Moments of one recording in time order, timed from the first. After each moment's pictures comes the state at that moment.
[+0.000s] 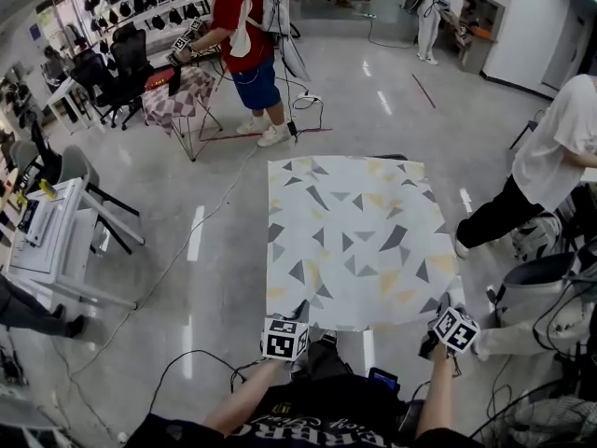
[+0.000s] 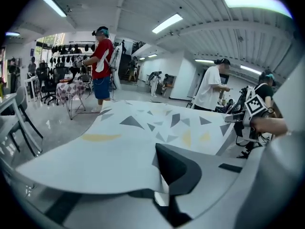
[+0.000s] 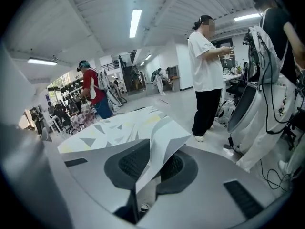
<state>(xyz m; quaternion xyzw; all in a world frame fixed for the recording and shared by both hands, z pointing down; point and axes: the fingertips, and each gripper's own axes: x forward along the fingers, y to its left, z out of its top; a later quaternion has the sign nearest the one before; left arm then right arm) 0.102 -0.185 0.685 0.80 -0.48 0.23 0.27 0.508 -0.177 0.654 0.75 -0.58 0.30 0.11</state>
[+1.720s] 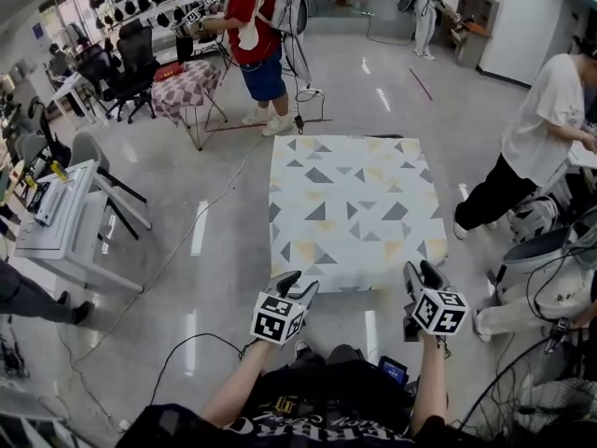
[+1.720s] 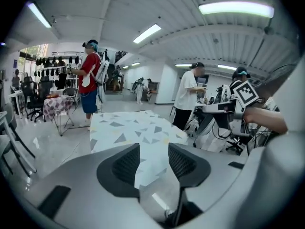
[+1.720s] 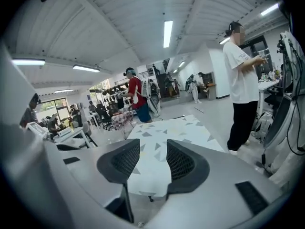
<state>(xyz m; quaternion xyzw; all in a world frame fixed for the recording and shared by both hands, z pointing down) 0.094 -0.084 0.605 0.86 -0.41 0.21 0.20 0.348 -0.102 0.558 0.61 -0.75 0.24 0.09</state>
